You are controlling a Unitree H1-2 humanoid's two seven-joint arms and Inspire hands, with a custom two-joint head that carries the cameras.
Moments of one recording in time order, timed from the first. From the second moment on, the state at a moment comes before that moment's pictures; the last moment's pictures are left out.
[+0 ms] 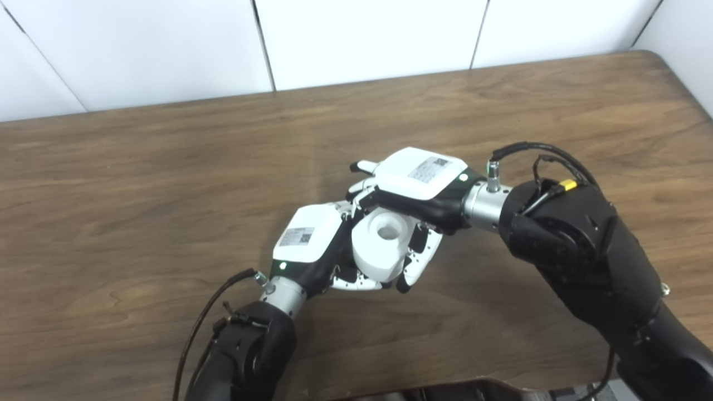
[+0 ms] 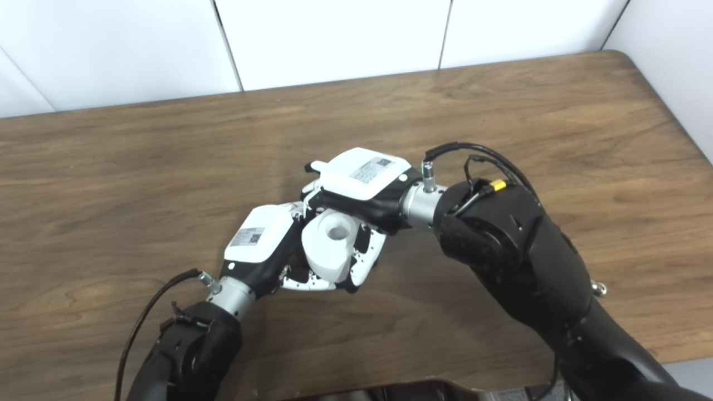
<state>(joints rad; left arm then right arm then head) -0.06 0.12 -0.51 -0.25 0.97 0.16 -0.27 -0.40 -0.39 0.40 -0.65 -0.89 0.21 1.04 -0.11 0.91</state>
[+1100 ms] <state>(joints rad) -0.06 0.12 -0.51 -0.25 0.98 0.16 -0.28 -0.56 -0.38 0.30 -0.72 -0.87 0.27 1.16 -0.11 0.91</state>
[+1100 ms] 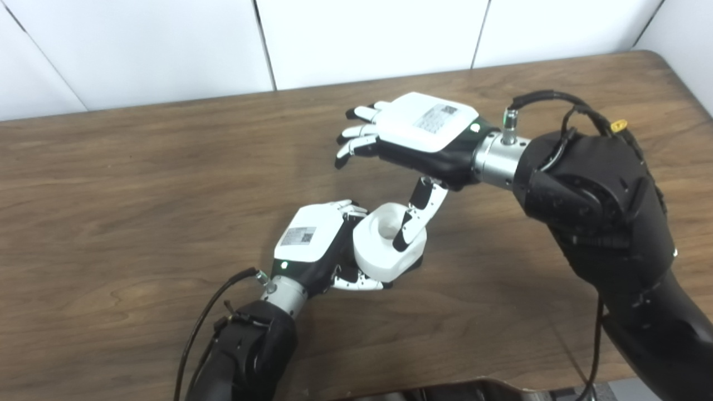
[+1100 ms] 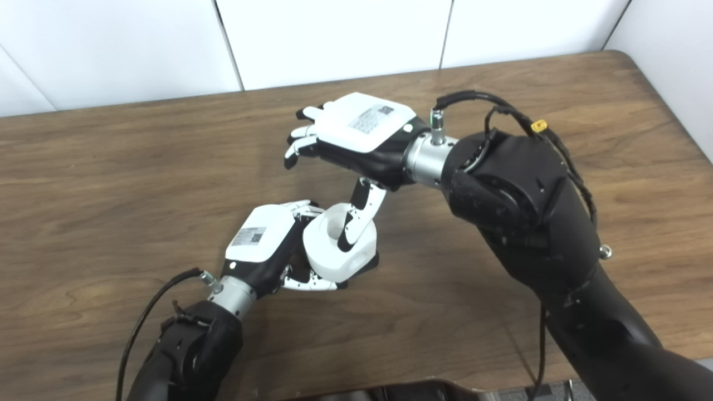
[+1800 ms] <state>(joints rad) -0.08 0.13 -0.51 -0.25 0.97 0.16 -0.29 -0.74 -0.51 0.26 -0.79 -0.72 0.41 1.17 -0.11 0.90</state>
